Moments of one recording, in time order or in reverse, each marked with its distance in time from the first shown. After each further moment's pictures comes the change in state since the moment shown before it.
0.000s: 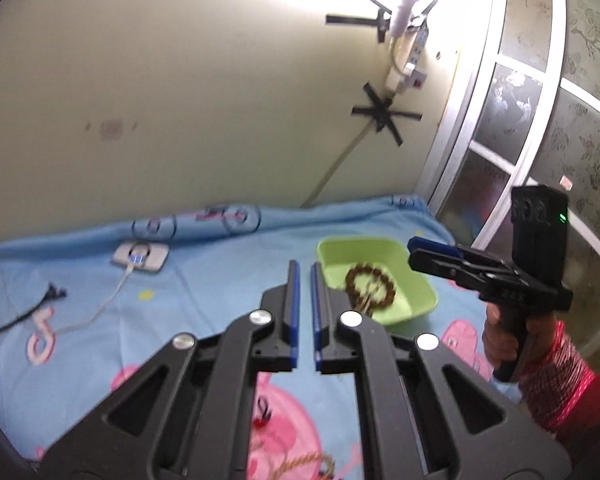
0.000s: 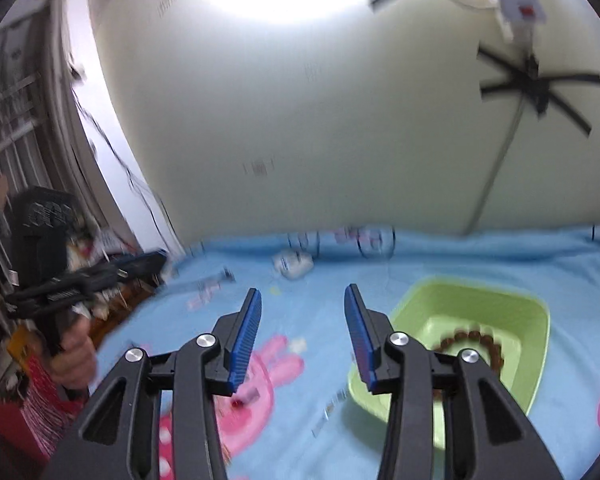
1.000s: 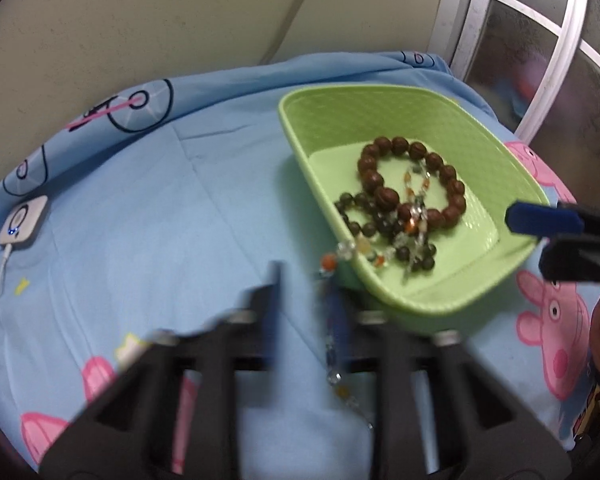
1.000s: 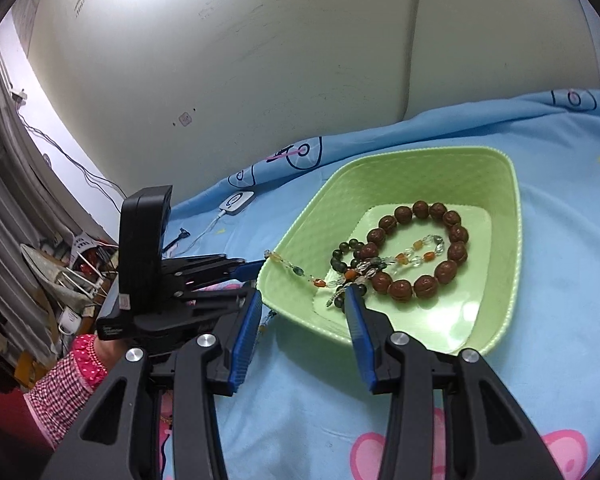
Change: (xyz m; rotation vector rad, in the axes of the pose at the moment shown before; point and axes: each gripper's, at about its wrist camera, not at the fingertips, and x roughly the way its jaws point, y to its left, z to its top) left arm 0.224 -0.030 -0.063 0.181 0.344 -0.006; right arm 0.007 -0.074 -0.073 0.230 0.105 -0.039
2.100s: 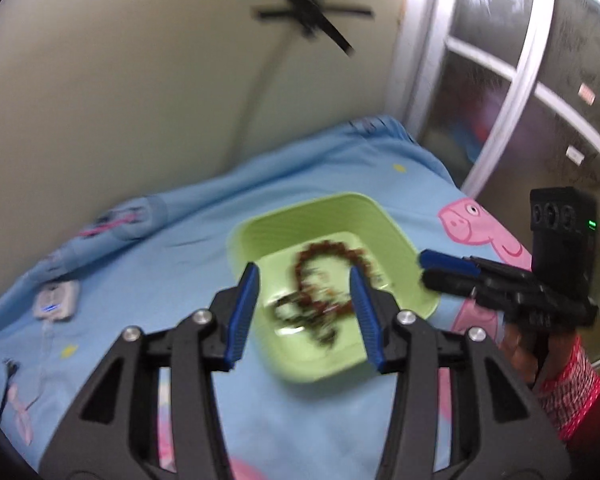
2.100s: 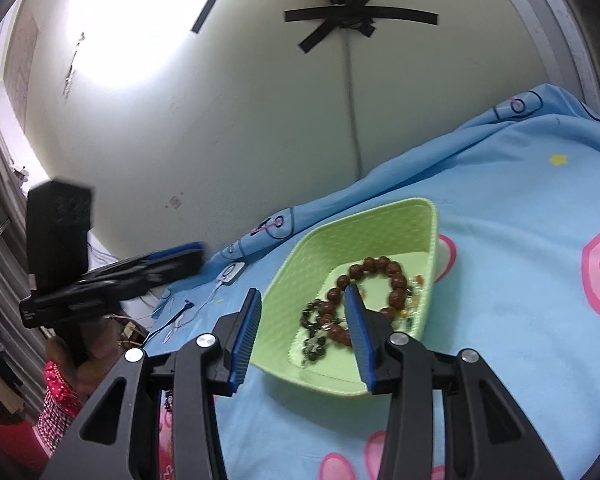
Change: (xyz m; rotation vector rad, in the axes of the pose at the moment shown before) left arm -0.111 -0.026 0.063 0.044 -0.119 -0.020; right arm -0.049 -0.041 0.005 0.137 -0.218 0.032
